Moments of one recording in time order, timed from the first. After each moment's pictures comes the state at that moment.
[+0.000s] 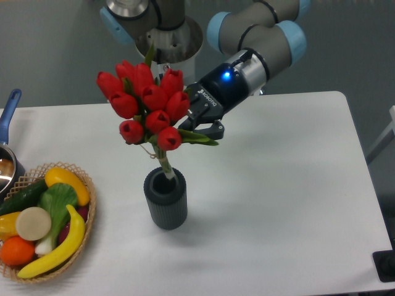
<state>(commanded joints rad) 2.68 -1.74 -1.88 -0.78 0.03 1.20</state>
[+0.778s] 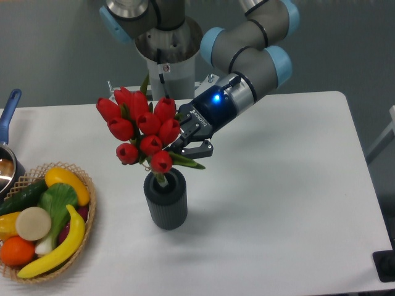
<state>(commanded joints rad) 2.67 -1.80 -1.95 -0.78 0.04 1.29</state>
